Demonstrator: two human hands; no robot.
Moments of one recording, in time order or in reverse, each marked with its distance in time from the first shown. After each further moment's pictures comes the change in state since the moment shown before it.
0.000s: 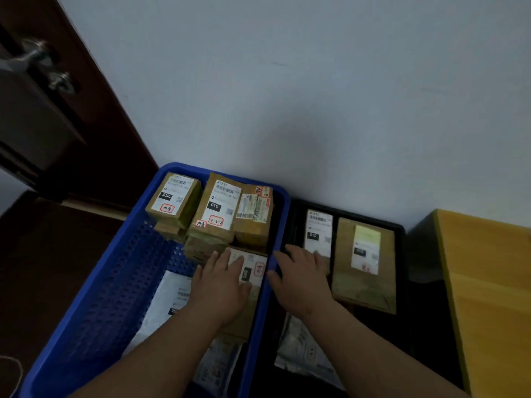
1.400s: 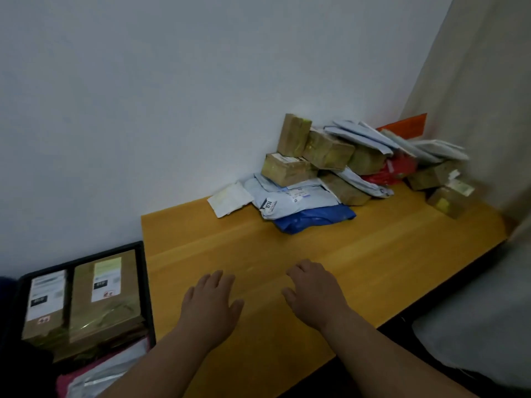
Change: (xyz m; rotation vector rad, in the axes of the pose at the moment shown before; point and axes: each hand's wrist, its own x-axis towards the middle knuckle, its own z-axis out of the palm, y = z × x) left_hand -0.204 0.531 0.157 0.227 0.052 0.624; right_hand -0.464 0.461 -0.063 0.055 0.360 0.546
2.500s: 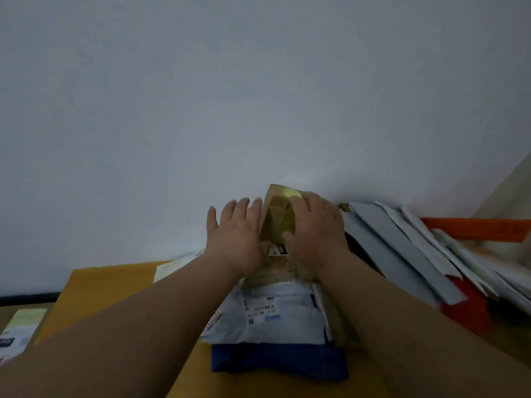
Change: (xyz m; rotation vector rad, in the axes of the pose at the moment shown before) left_hand 0.358 0.210 -0.168 0.092 0.449 -0.125; right_hand 0.381 0.177 -0.191 0.001 0.292 -0.299
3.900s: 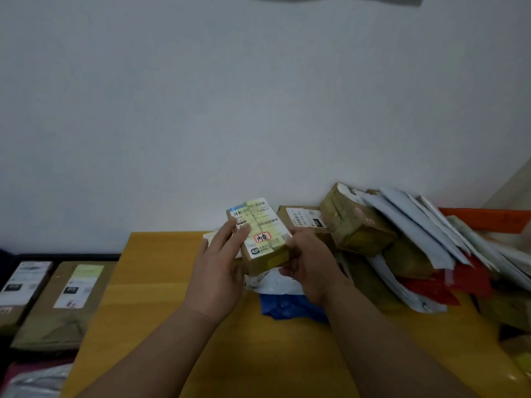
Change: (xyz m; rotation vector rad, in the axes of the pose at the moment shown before) left_hand -0.179 -0.109 0.010 -0.536 0.327 0.005; right_hand -0.116 -0.134 0.016 1.445 -0.302 0.519
